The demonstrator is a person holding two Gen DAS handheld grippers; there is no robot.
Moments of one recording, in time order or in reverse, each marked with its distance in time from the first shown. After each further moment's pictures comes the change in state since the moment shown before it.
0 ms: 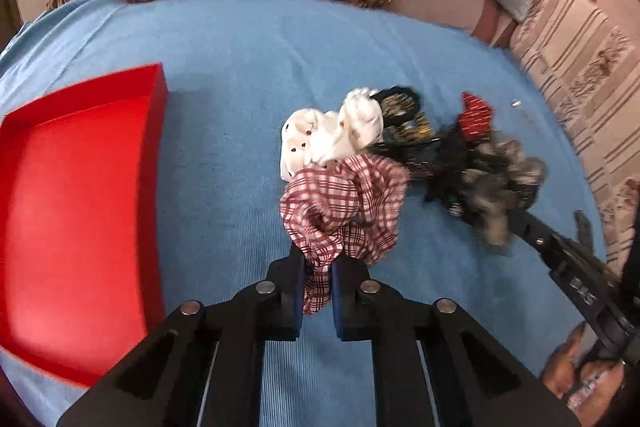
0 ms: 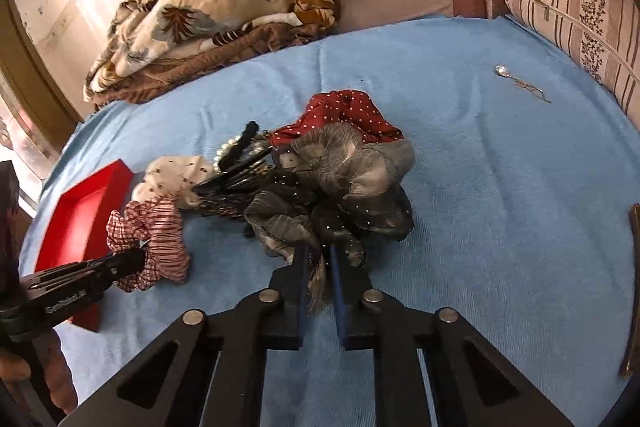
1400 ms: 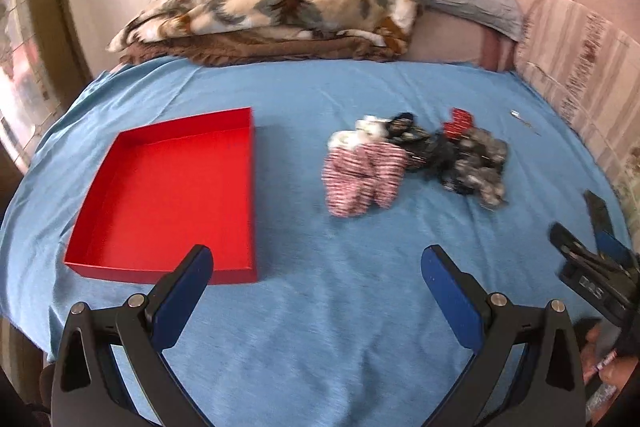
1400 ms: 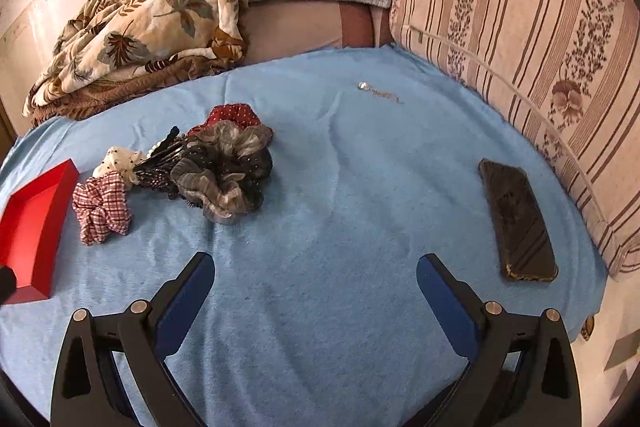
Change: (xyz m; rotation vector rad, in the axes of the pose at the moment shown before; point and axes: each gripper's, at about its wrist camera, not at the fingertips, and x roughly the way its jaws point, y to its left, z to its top) left arm -0.101 -0.022 -0.071 0.033 -0.211 0.249; right arm -0.089 -0.011 -0.059 0.023 -0.138 -0.376
